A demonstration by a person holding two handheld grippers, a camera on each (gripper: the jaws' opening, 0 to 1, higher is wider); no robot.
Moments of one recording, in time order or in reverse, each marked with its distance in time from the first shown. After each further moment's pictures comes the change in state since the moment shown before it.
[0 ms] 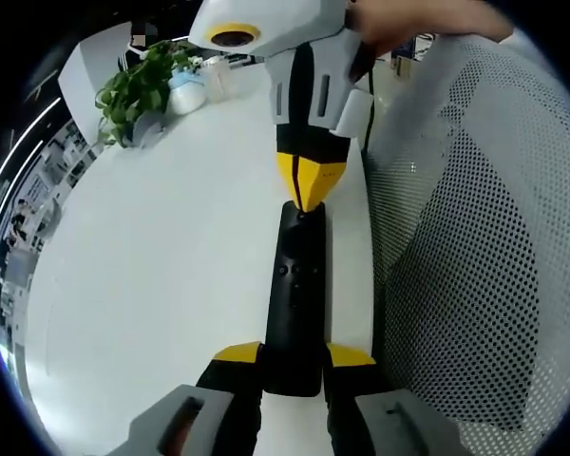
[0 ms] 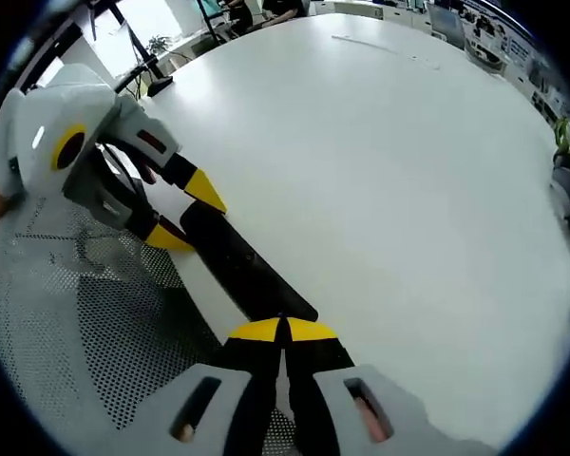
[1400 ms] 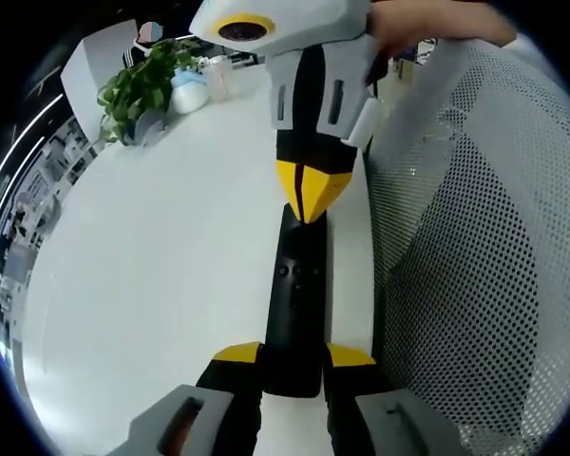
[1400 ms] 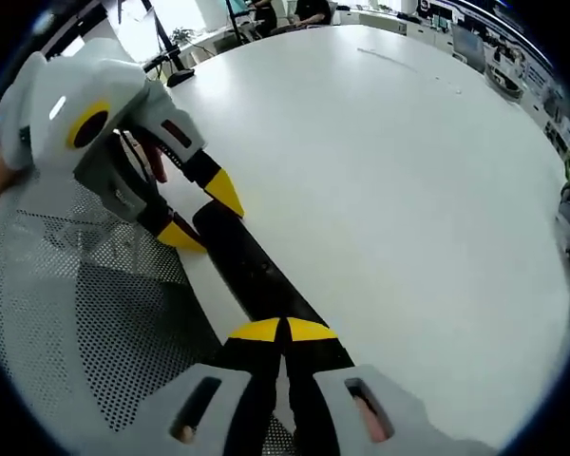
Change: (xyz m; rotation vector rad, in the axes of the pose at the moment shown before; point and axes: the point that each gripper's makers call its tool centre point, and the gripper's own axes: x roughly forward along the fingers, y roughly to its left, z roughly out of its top) left arm 0.001 0.000 0.001 -0.016 -0.008 -0.006; right arm 0.005 0.007 0.007 -0.097 -0.026 0.012
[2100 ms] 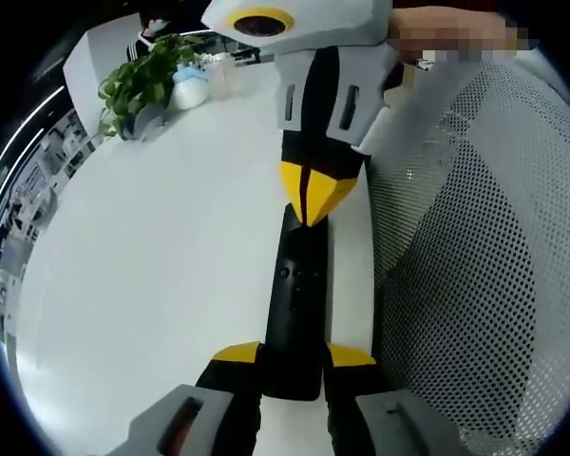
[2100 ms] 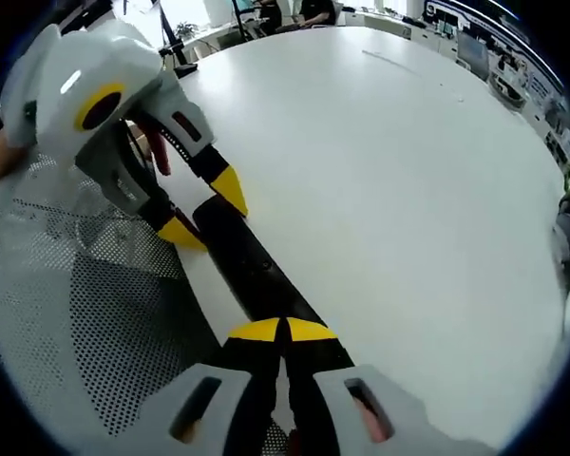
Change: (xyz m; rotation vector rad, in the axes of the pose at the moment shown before) left arm 0.002 0.001 0.001 -0.023 0.001 -0.030; right arm 0.000 0.002 0.001 -0.084 0.010 -0.024
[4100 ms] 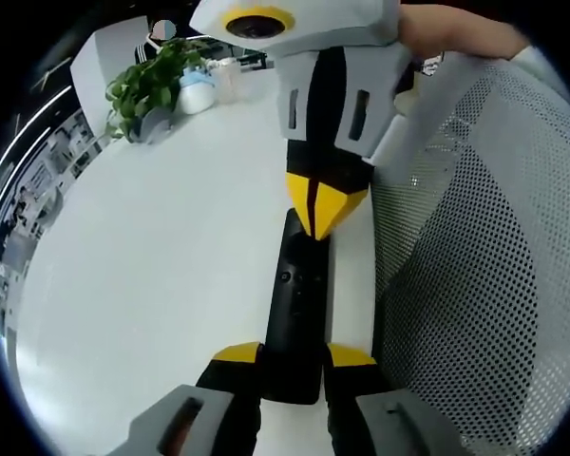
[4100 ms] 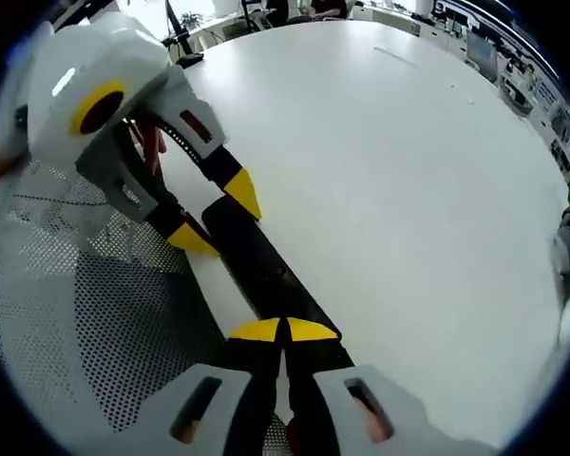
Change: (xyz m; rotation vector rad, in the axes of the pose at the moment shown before) left arm 0.000 -0.001 0.003 -0.016 -0.034 0.027; right arm 0.001 0.007 0.006 -0.005 0.039 0.000
